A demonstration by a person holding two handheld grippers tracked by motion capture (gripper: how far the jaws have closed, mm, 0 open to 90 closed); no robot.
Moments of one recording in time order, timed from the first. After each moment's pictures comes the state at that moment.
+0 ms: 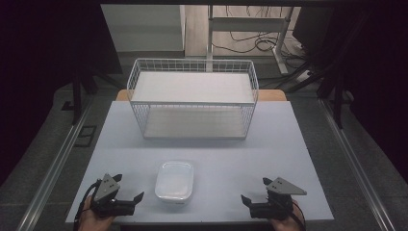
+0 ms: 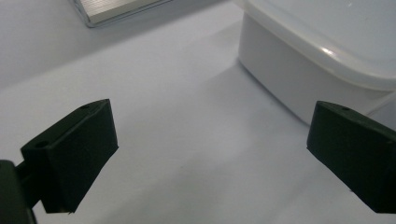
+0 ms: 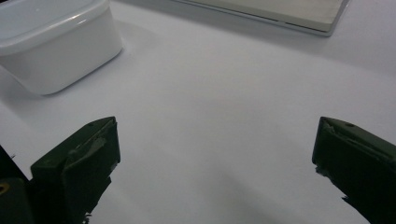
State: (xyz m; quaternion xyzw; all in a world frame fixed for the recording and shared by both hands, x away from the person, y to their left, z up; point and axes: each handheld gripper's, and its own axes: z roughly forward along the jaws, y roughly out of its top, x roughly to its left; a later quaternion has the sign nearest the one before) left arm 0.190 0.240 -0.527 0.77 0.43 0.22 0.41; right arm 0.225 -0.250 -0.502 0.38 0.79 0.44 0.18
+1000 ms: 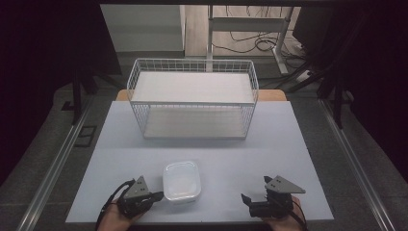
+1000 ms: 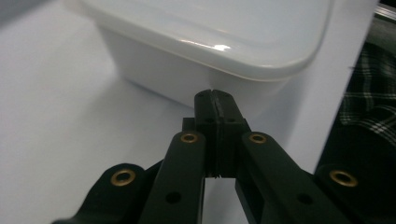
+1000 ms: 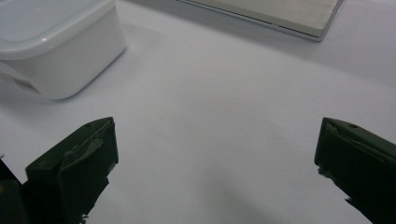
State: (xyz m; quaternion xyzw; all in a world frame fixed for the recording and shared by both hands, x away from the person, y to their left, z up) left arm 0.205 0.172 -0.527 0.86 0.30 0.10 0.40; right arm 0.226 -0.247 -0.495 0.38 0.80 0.42 0.20
